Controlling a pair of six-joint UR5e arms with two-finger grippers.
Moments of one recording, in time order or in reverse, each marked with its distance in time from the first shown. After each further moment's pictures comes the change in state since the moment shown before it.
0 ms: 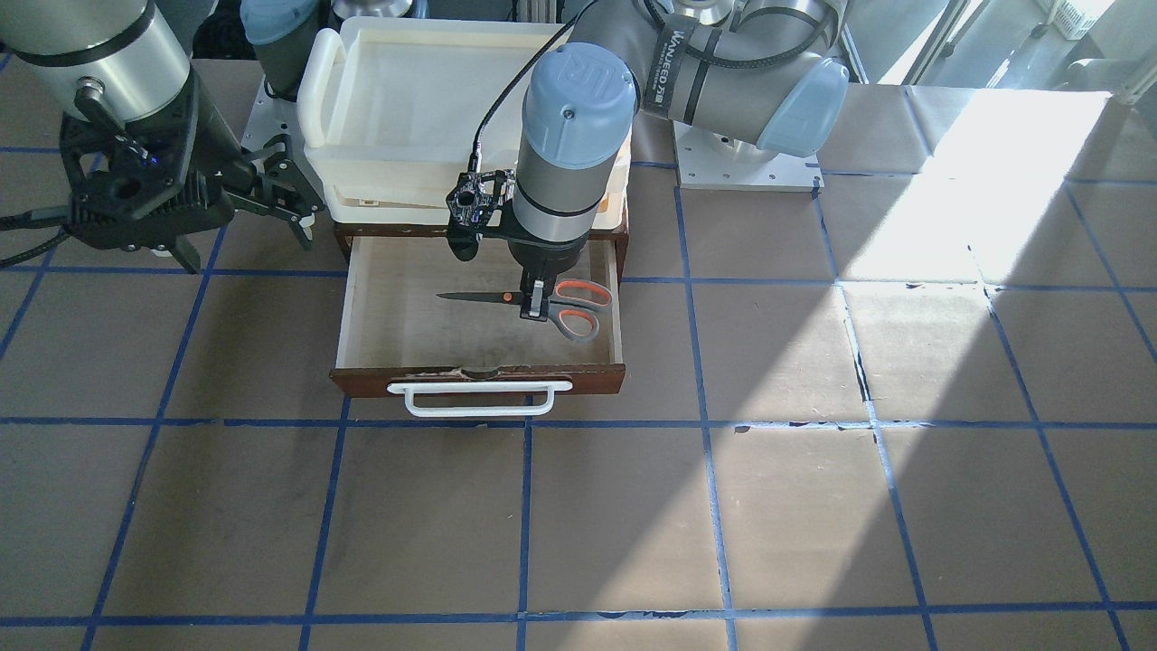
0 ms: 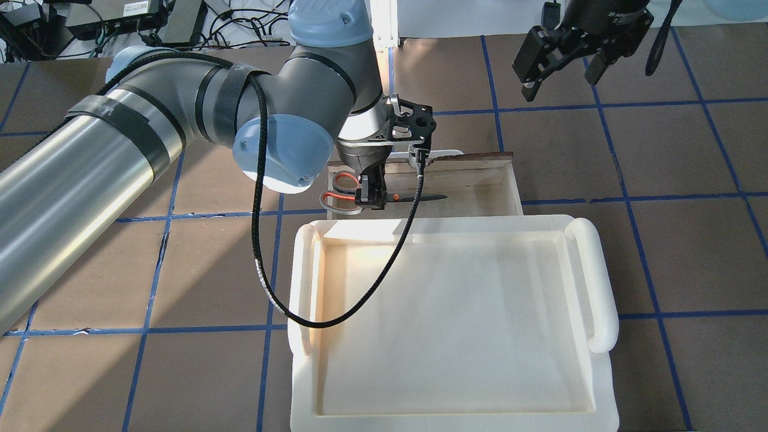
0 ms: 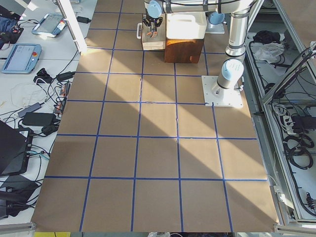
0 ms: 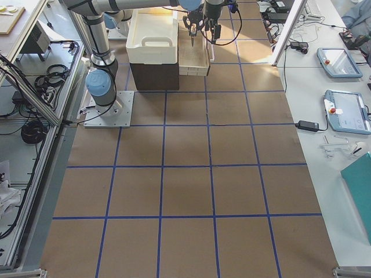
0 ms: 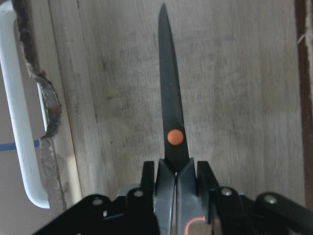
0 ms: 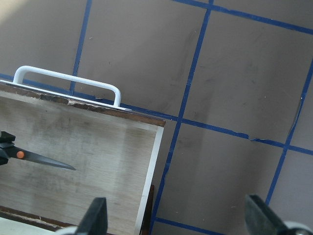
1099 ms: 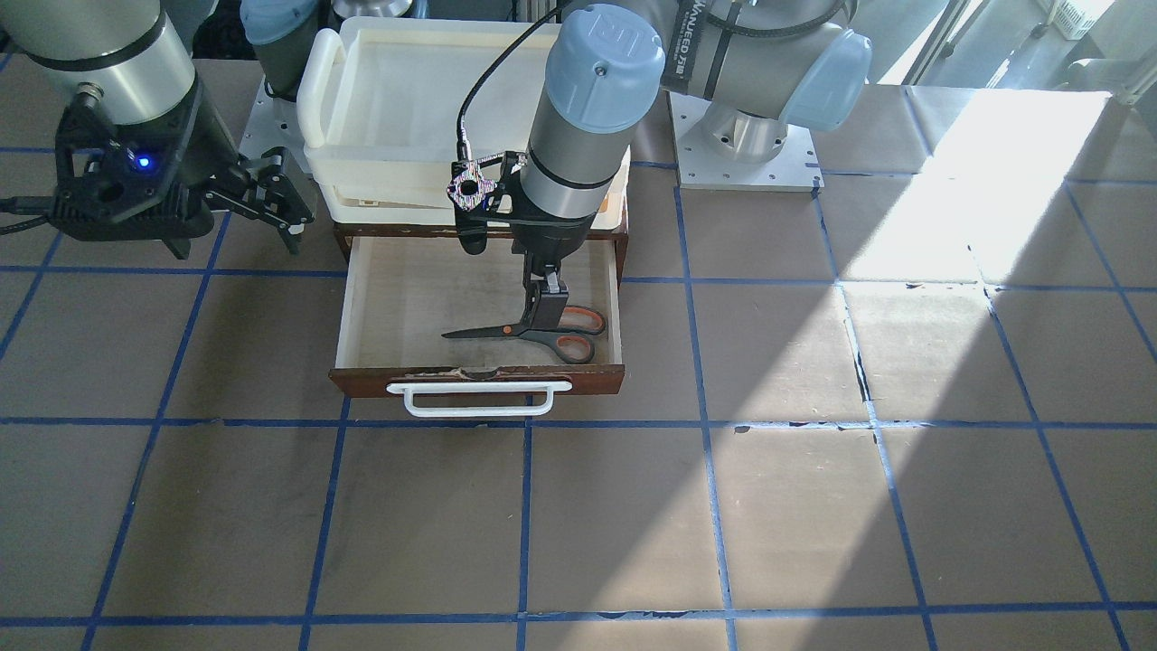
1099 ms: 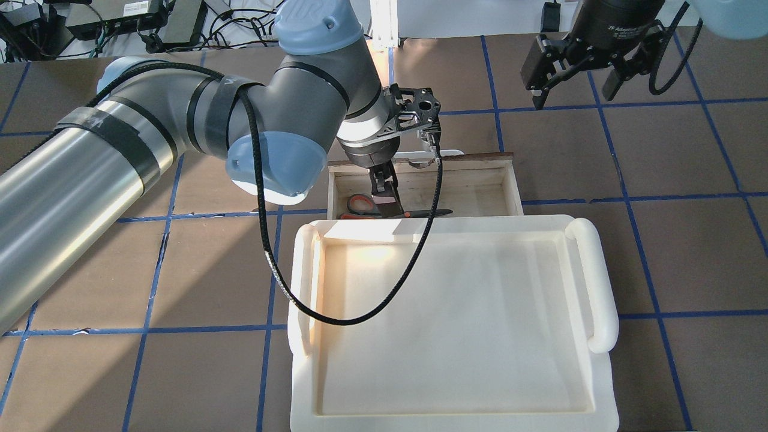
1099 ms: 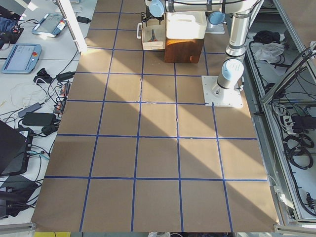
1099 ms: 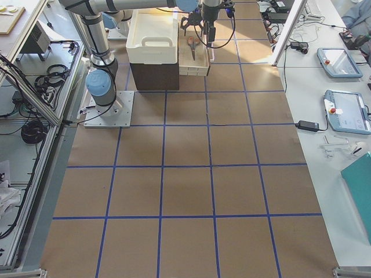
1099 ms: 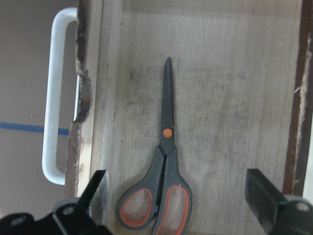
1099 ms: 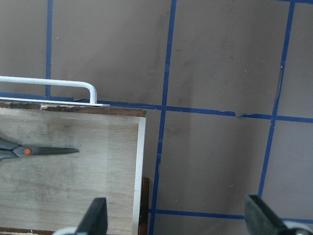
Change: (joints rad) left arm 0.036 0.059 0.008 0.020 -0.059 -0.289; right arm 0.001 -0.020 0.040 -0.006 -0.065 0.179
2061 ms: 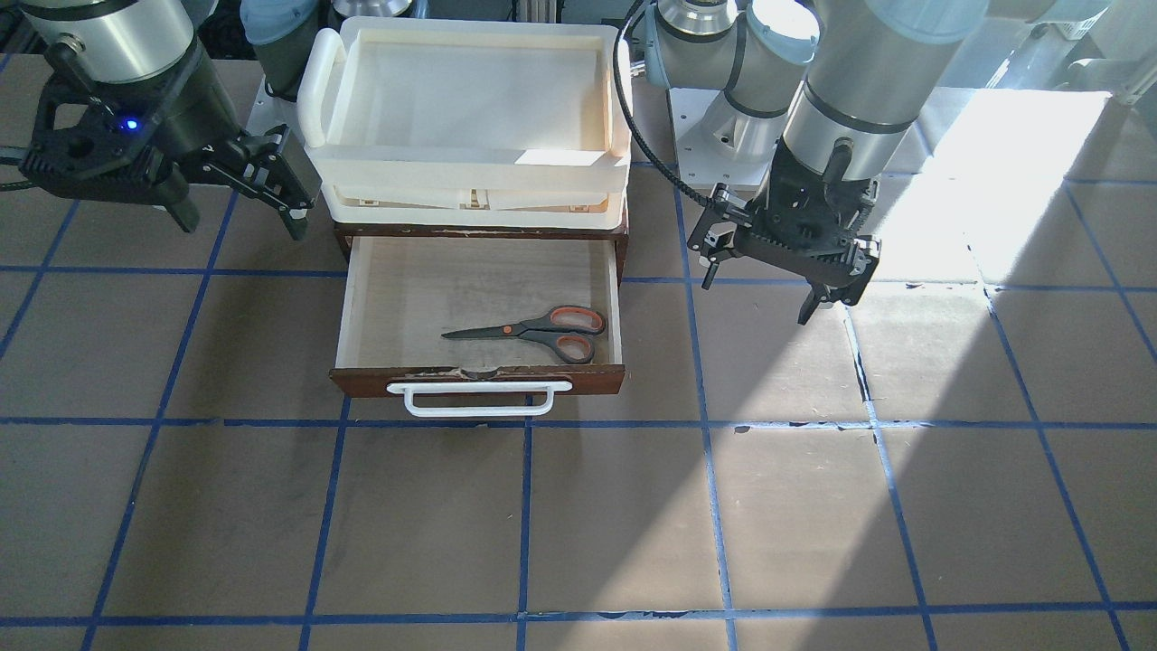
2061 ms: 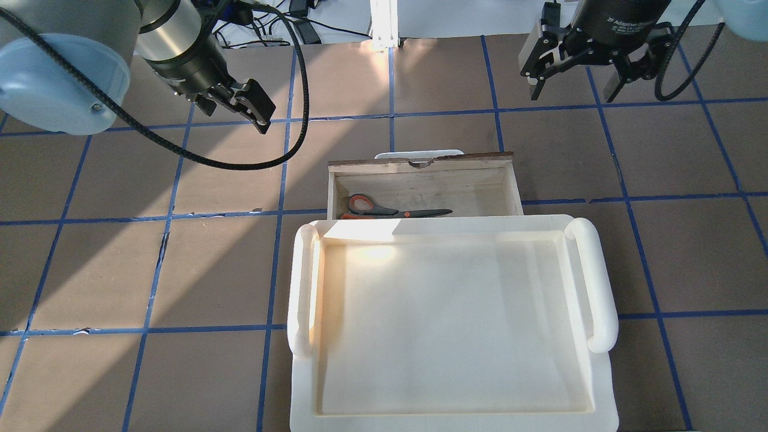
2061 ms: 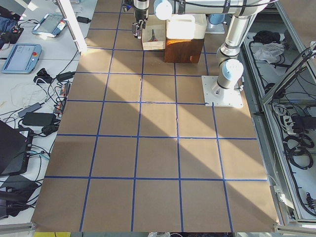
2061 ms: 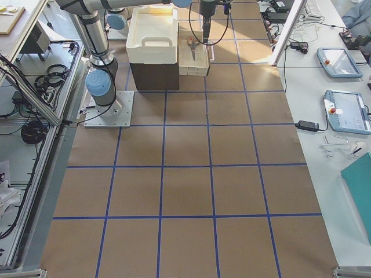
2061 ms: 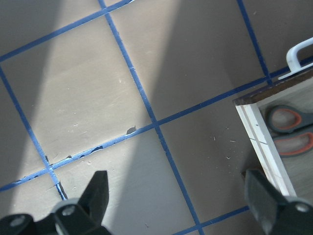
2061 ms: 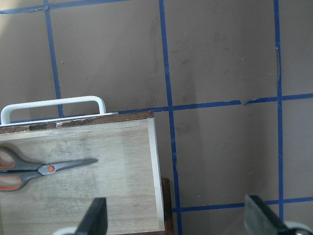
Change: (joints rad) left arm 0.322 0.145 0.043 -0.121 0.193 -0.684; right arm 0.003 -0.038 0.002 0.002 0.036 0.157
